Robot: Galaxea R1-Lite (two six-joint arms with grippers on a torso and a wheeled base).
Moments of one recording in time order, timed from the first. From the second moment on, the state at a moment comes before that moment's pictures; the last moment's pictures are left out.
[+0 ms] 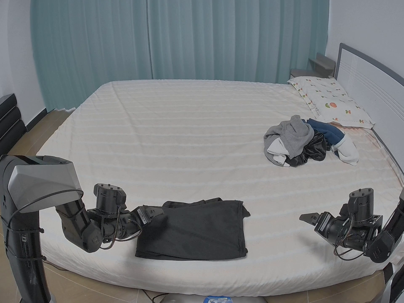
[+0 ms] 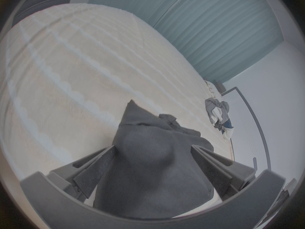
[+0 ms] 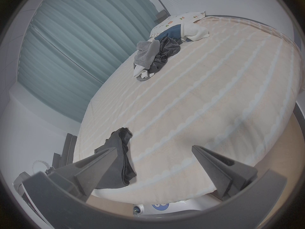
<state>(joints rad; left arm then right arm) -0.27 2.26 -0.61 -0.98 -0.18 -0.77 0.27 1.85 -0.17 -1.04 -0.03 0.83</state>
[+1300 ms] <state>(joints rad) -0.27 2.35 -0.52 -1.19 -0.13 -0.71 0.28 1.84 -0.17 -1.04 -0.03 0.83</state>
